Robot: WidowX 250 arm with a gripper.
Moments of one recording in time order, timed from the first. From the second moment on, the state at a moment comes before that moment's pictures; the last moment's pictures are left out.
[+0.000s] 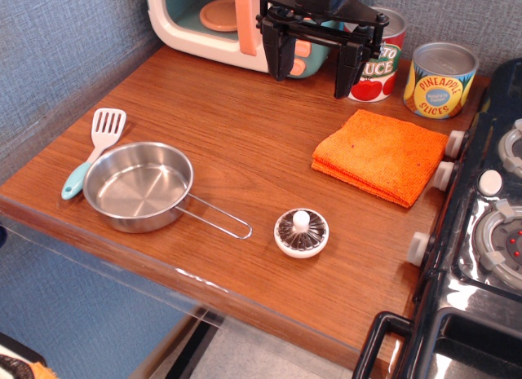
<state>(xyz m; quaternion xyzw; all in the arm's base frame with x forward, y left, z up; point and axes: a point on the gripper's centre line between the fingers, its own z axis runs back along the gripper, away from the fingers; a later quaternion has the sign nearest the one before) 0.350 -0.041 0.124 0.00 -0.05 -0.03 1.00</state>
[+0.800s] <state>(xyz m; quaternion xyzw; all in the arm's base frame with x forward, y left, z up) 0.299 -0.060 0.096 0.00 -0.02 -0.07 1.00</state>
